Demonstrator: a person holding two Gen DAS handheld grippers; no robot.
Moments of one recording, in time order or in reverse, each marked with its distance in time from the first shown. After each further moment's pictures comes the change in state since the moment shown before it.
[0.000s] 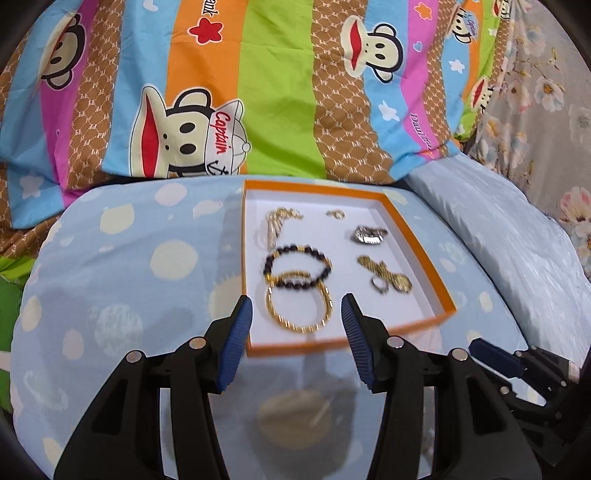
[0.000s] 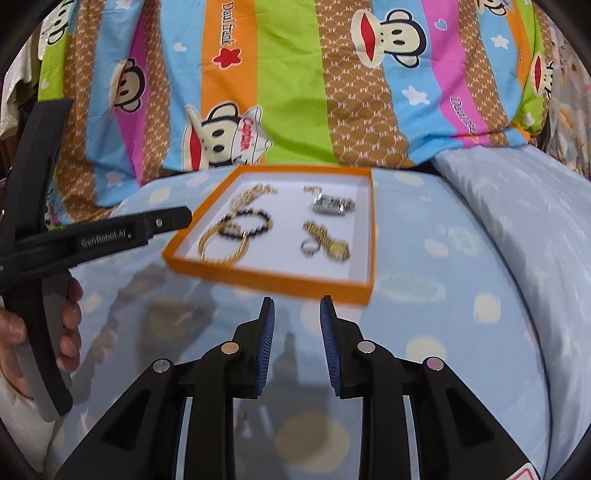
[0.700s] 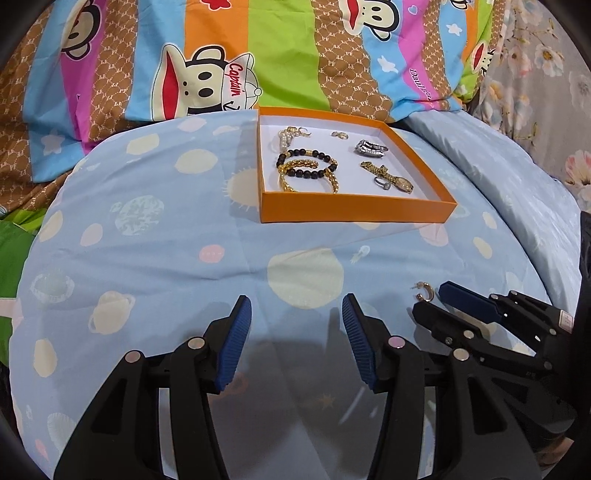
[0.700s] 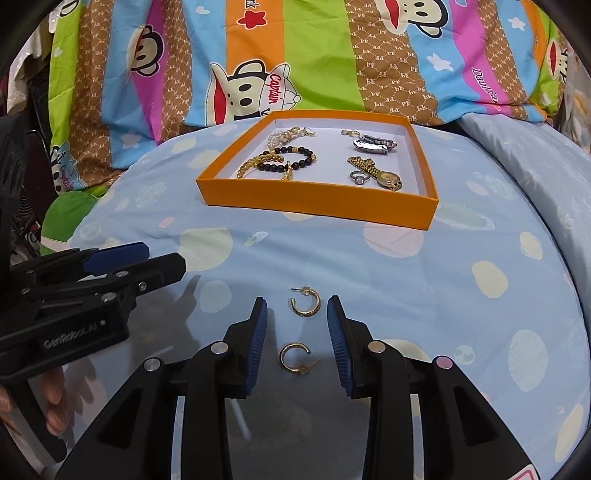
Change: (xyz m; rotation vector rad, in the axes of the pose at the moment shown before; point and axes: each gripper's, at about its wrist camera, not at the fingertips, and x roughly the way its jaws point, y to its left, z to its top) left arm -0.027 -0.001 -0.080 0.020 0.108 0.058; right arm 0.019 0.036 -0.037 -0.024 0.077 0.019
